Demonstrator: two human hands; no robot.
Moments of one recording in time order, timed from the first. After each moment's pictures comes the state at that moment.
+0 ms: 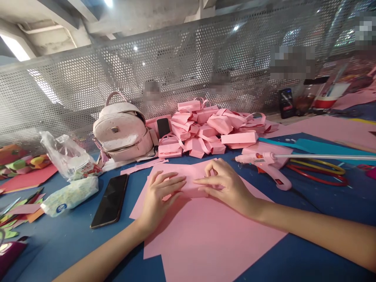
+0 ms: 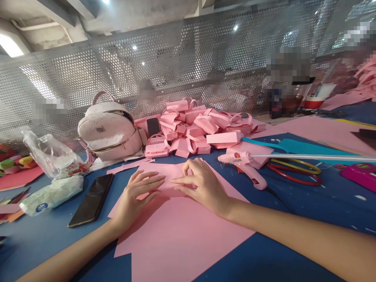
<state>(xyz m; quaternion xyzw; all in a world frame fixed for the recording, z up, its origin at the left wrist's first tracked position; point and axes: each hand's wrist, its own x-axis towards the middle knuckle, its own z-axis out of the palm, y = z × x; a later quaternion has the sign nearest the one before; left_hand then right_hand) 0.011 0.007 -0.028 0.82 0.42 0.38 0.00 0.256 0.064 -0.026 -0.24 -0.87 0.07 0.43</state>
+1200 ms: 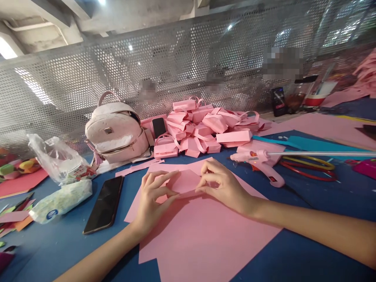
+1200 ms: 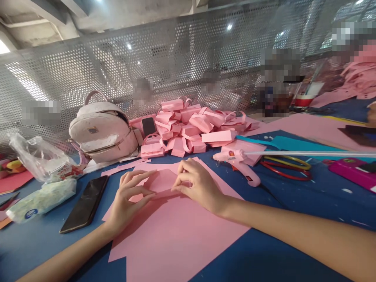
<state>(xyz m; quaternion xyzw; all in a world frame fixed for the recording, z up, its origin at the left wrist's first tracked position) 0.016 0.000 -0.022 0.80 0.45 0.40 0.00 0.256 0.061 -0.020 -0.26 -0.85 0.17 0.43</state>
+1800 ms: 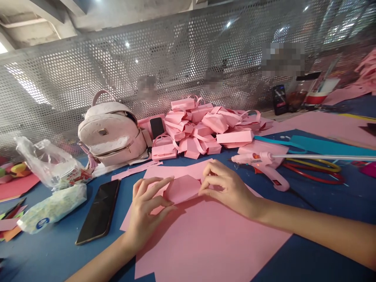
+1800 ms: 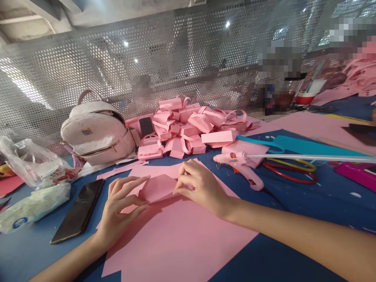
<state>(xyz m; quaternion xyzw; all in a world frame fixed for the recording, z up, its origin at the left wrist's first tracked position) 0.005 -0.004 -0.024 0.82 0.43 0.38 -0.04 0.264 0.070 -0.018 -0.23 -0.87 0.14 0.41</state>
